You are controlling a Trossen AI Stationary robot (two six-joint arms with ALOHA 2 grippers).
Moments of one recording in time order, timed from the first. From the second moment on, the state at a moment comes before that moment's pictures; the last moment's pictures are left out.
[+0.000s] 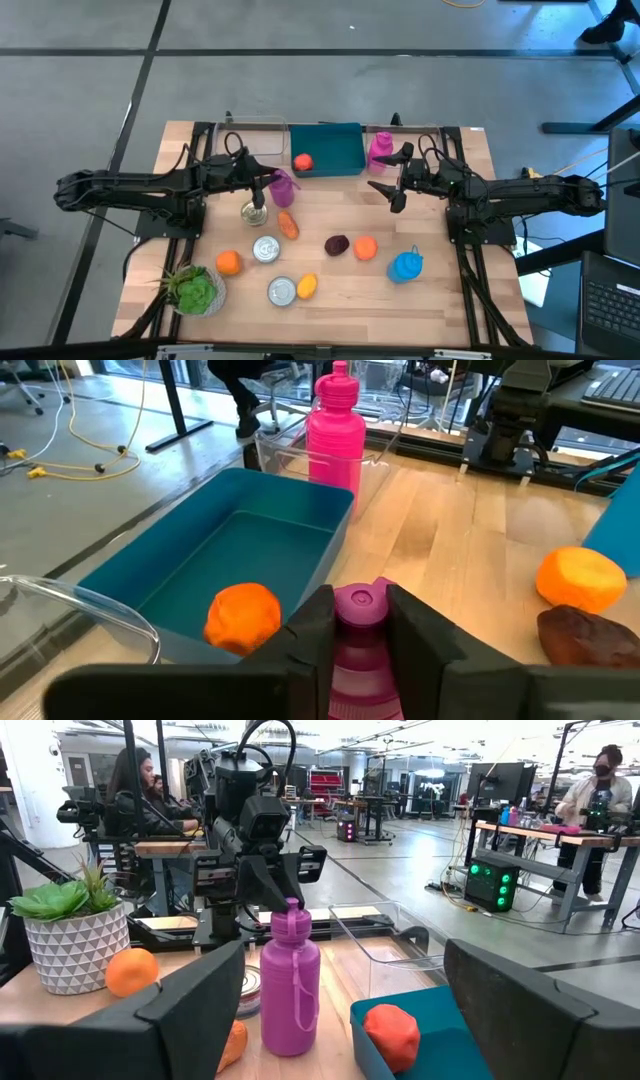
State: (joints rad) left arm 0.29 0.82 0.43 0.16 -0.16 -0.09; right arm -0.16 0.93 0.37 0.61 0.04 -0.02
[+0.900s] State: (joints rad) left arm 0.29 0.82 0.47 0.15 -0.13 -0.07; right arm -0.16 0.93 0.37 0.61 0.04 -0.02
